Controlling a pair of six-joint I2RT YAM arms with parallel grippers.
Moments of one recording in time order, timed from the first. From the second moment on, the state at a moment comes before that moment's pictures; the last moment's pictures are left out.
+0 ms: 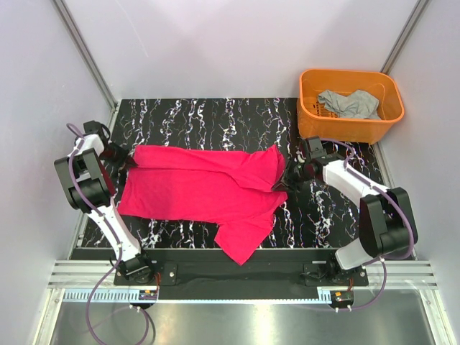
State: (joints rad) left arm 0.42 2.03 1.47 -0.68 0.31 -0.63; right arm 0.28 1.52 0.95 -0.51 -0.47 0.78
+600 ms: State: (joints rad) left arm 0.42 2.03 1.47 -0.70 0.25 -0.62; right arm 0.31 1.59 0.89 -0.45 -0.51 0.78
